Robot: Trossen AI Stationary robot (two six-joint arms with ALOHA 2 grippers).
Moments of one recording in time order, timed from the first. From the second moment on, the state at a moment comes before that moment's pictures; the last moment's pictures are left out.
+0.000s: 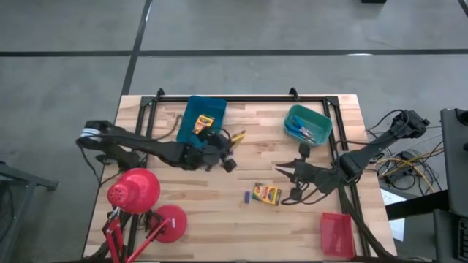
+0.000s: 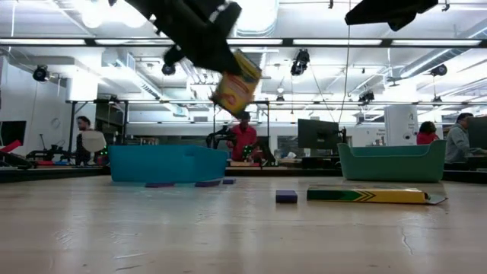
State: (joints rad) left arm -0.13 1.47 1.01 -0.05 -0.74 -0.35; right arm 0.56 1.09 0.73 -0.19 0.81 0.23
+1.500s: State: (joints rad) left arm 0.33 1.36 0.79 -0.23 -0.53 -0.47; right arm 0.56 1.09 0.73 -0.20 0.82 0.16
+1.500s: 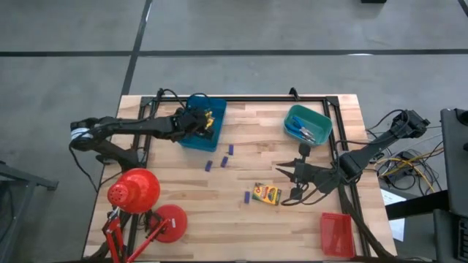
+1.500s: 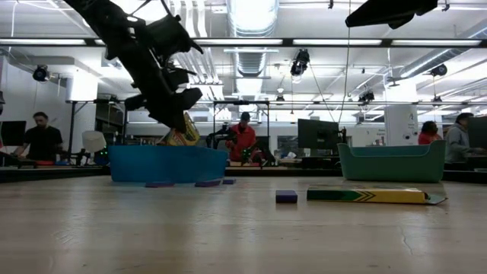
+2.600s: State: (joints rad) left arm 0.34 1.36 0.78 -0.21 -0.42 -0.39; right arm 0.56 1.09 0.73 -0.20 0.82 0.16
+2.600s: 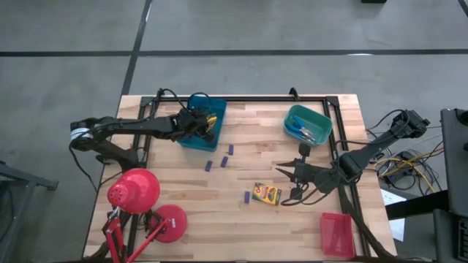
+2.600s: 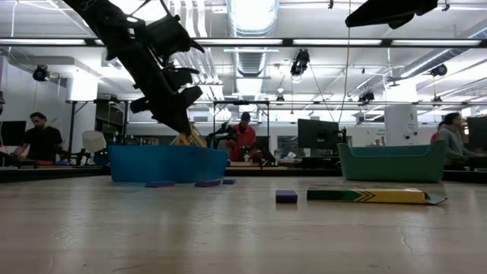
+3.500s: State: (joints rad) left arm 0.34 1.36 0.78 -0.17 -0.38 -0.35; right arm 0.56 1.09 0.73 -0.20 0.81 0.16
